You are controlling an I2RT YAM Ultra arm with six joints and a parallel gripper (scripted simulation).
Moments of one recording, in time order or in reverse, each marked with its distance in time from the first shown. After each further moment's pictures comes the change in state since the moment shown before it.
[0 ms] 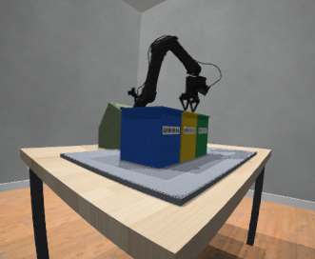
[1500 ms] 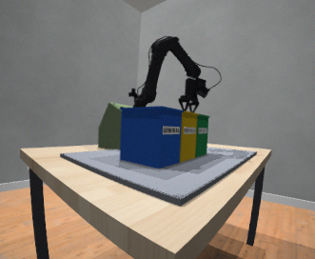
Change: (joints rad) arm -0.018 0.015 -0.040 0.040 -0.001 -0.015
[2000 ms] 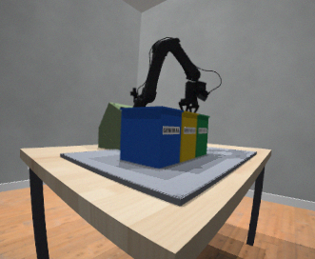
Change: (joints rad) arm -0.036 0.018 -0.056 0.100 -0.010 -0.038
